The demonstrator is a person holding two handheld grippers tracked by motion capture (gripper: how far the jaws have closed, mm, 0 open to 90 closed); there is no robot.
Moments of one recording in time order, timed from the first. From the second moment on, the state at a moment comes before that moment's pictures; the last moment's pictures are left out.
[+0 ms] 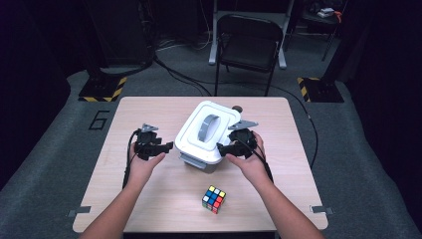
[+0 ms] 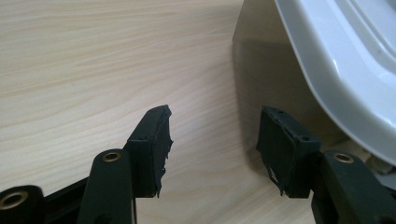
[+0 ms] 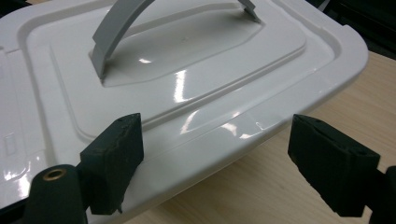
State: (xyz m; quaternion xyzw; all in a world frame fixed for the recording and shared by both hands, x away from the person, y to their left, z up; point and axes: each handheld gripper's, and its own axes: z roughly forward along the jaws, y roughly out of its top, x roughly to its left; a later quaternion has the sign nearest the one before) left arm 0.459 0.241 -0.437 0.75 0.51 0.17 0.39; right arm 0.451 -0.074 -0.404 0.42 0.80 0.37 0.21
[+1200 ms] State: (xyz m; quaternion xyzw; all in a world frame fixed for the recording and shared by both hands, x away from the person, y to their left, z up) left arm 0.445 0.253 -0.446 0.76 0.51 0.18 0.37; right arm 0.460 -0.104 -0.387 0.42 0.79 0.38 0.23
